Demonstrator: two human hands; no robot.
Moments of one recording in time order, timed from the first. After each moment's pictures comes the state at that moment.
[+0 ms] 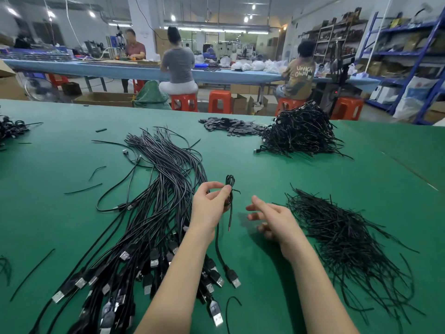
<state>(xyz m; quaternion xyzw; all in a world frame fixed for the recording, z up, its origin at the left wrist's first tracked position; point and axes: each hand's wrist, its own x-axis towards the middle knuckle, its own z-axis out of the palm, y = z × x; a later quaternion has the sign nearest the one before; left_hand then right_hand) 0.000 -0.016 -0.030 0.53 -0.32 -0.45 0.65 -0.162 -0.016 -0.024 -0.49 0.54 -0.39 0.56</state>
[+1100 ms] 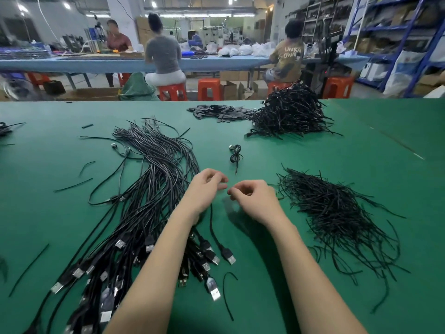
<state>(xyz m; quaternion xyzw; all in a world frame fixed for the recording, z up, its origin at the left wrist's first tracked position) 0.008 -0.014 -0.019 0.58 -0.50 -0.41 0.50 -0.142 -0.010 -0.017 -0.68 0.56 -0.33 0.33</state>
